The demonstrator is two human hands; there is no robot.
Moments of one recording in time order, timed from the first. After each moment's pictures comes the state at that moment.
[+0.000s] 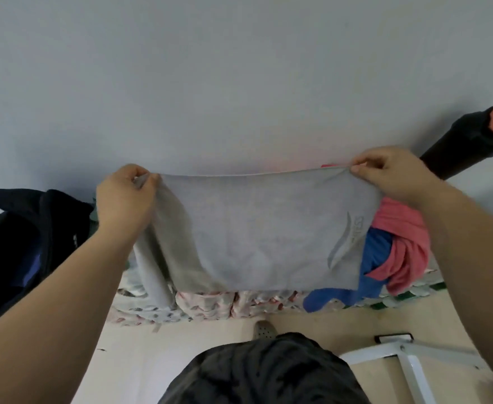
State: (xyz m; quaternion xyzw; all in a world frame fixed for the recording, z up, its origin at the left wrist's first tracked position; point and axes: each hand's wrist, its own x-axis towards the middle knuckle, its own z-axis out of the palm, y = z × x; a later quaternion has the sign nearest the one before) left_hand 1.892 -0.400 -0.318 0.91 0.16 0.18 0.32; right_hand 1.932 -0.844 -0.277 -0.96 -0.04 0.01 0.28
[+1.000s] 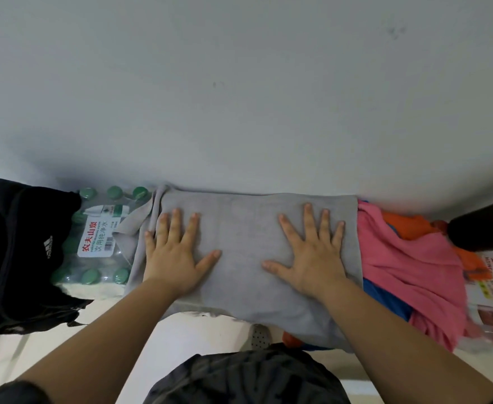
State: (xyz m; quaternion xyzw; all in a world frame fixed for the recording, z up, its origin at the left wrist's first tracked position) left_hand 1.897 -0.483 -0.445 0.99 0.10 -0.09 0.05; right_hand 1.953 -0.767 -0.433 -0.98 -0.14 0.15 0.03
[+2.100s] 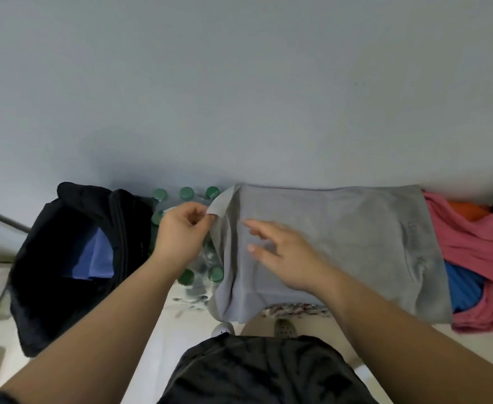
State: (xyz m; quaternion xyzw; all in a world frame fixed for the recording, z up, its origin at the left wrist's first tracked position) left_hand 1.900 -0.319 -0.395 0.81 0.18 0.02 0.55; right_hand 1.895 -0.542 -0.367 -0.88 -0.17 0.22 0.38
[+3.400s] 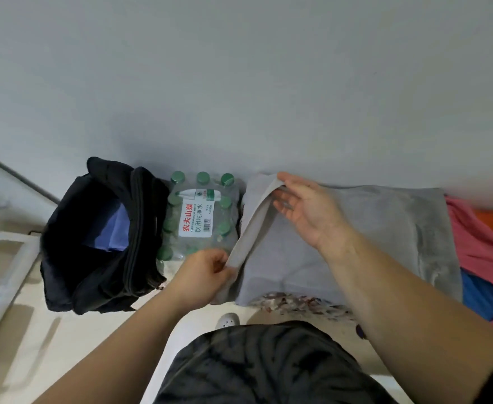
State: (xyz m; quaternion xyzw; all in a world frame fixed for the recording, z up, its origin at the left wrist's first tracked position) left_hand 1.807 -0.345 -0.405 0.88 0.12 -0.15 0.44; right_hand 1.954 -0.537 -0.367 -0.52 0.15 0.22 0.81
